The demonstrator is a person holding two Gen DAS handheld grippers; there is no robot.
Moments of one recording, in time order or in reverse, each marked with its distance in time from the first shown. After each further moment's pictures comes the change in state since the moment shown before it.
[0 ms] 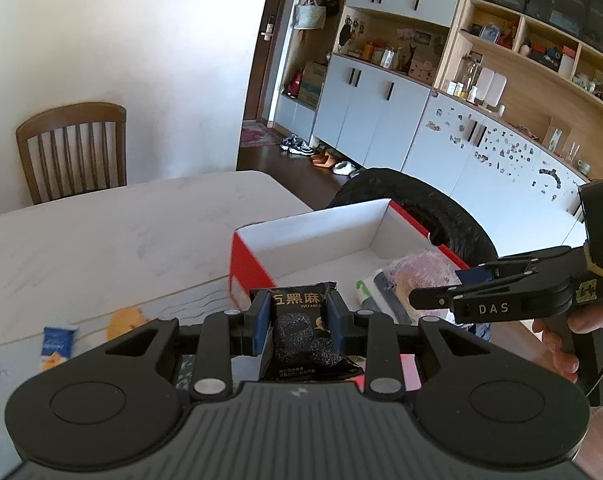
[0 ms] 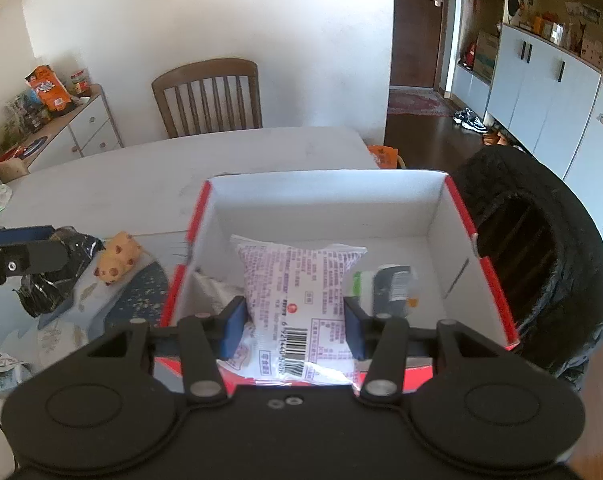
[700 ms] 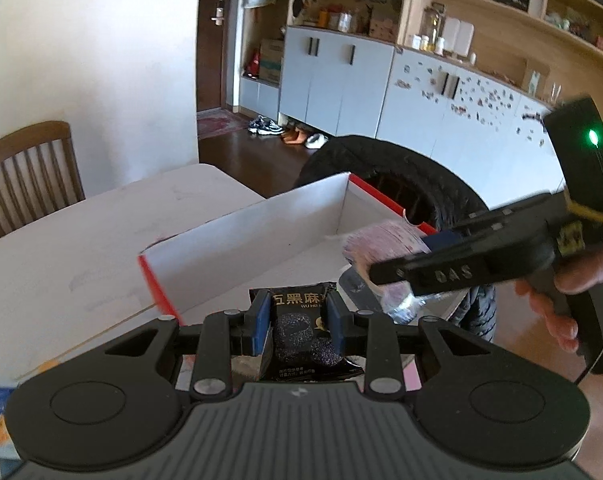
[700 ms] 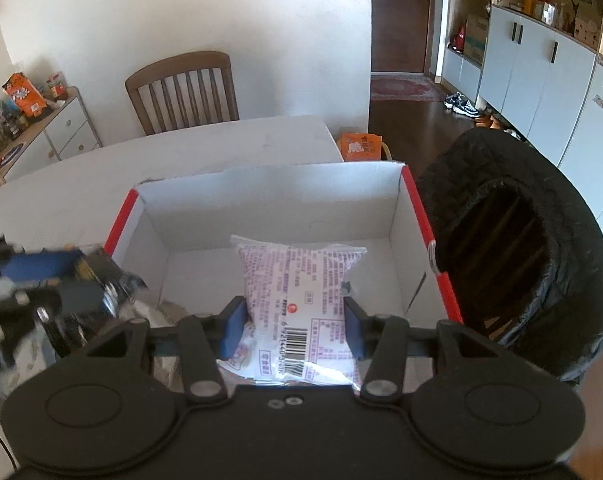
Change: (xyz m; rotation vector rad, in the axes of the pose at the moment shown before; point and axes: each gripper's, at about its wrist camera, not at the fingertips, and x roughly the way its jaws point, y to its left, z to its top) left arm 0.092 -0.064 0.010 0.170 0.073 -0.030; right arm 0.042 -0.059 0.019 0.040 0.030 -0.004
